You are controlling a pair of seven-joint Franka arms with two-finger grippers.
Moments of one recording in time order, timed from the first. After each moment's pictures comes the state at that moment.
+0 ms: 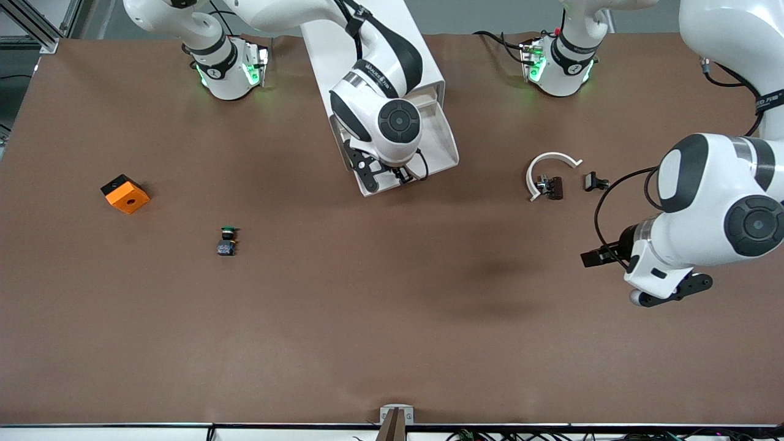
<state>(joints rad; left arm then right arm) -0.08 0.50 -0.10 -1.34 0.04 1.66 -0.45 0.84 0.62 0.01 -1.38 0.19 1.75 1.86</state>
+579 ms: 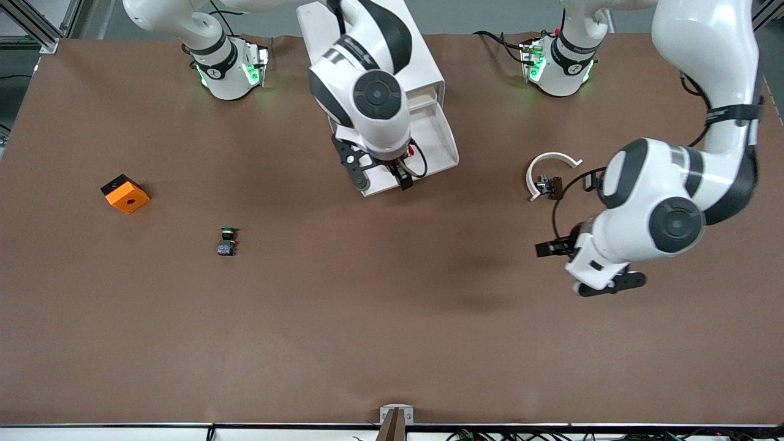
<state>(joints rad) -0.09 0.50 -0.23 -1.47 0.03 1.79 -0.46 0.79 0.52 -0.01 -1.31 0.19 1.74 1.86</state>
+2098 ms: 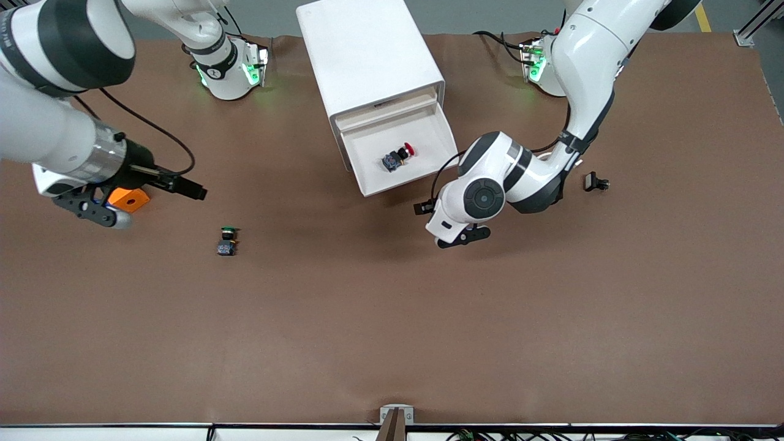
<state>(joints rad) -0.27 0.64 -0.42 -1.65 -0.07 2.01 -0.85 0.14 0.10 -0.02 -1.65 0.18 1.65 0.42</state>
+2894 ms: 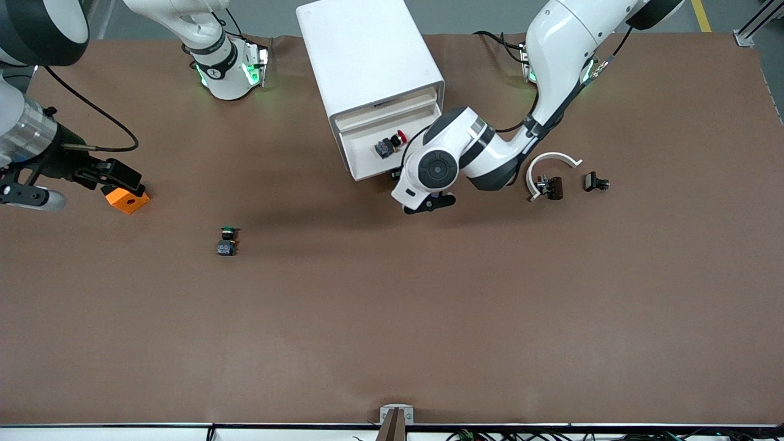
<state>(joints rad) -0.31 0.64 -0.55 -1.70 -0.11 1.98 -0.97 0.07 0.01 -0.02 -1.64 0.03 1.68 0.23</state>
